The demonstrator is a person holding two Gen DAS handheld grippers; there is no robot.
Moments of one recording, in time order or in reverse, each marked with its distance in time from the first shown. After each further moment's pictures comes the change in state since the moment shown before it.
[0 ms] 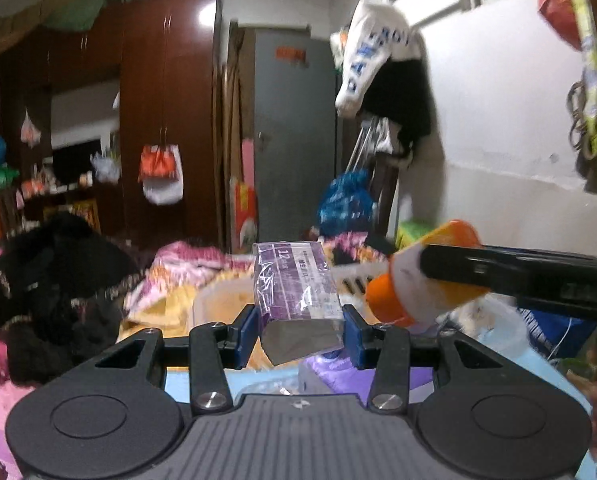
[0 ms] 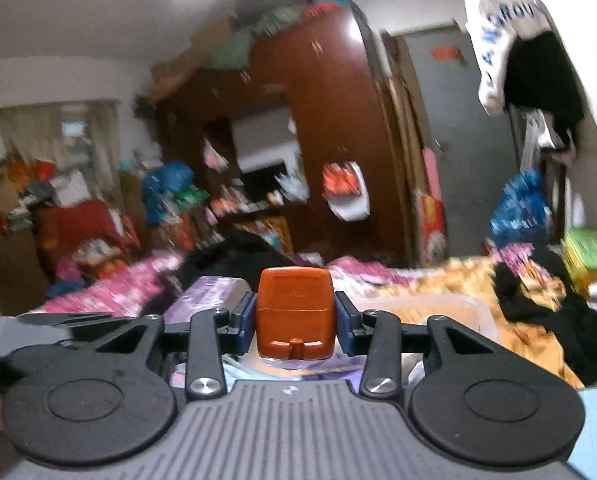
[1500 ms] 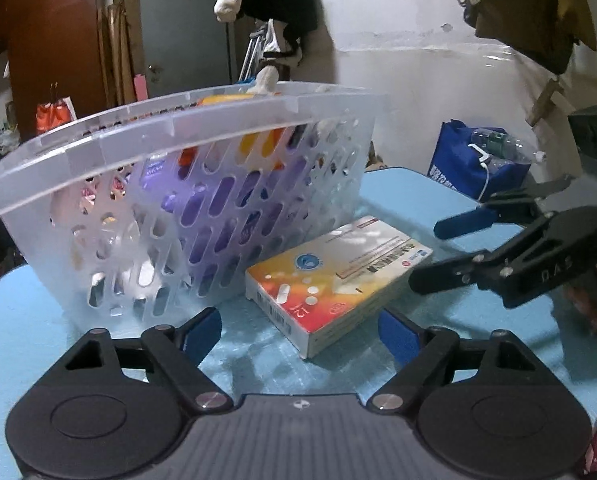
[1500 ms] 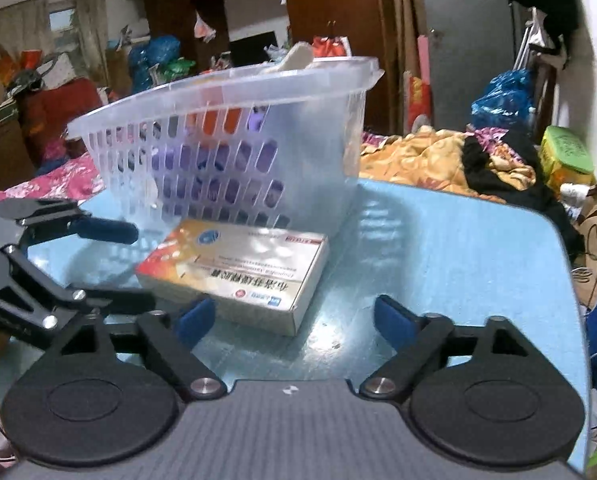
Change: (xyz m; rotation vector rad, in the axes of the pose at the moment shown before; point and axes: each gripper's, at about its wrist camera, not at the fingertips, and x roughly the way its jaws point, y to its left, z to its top) left arm 0.009 -0.079 -0.121 0.192 0.229 -0.255; right arm -0.069 -0.088 -0.111 -0.086 0.370 -0.004
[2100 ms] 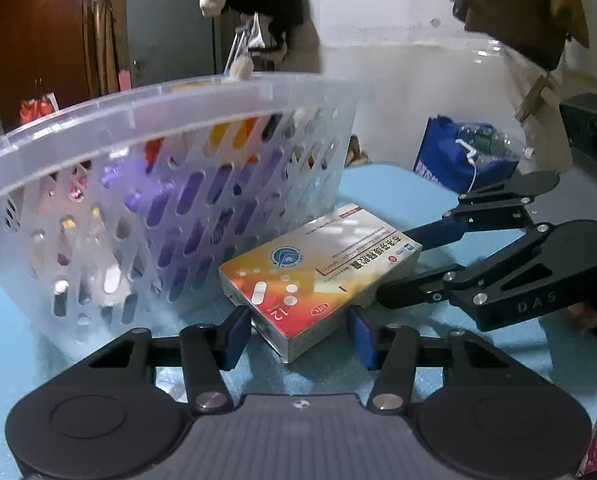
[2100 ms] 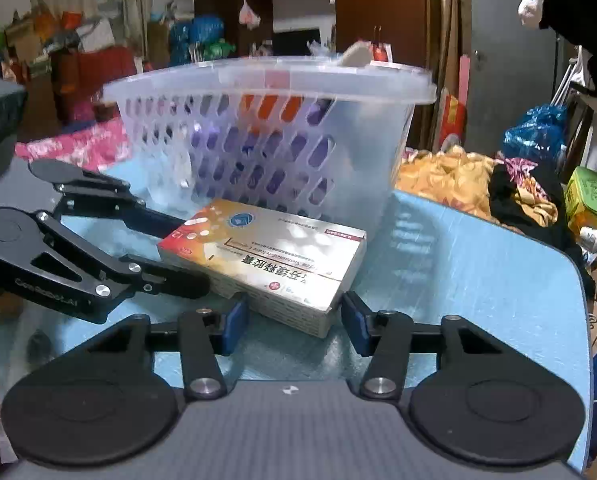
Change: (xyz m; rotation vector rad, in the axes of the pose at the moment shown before) left arm 0.010 -0.006 0.002 0.010 -0.005 -0.049; right arm -0.007 0.018 -0.002 -0.158 -0.025 0.030
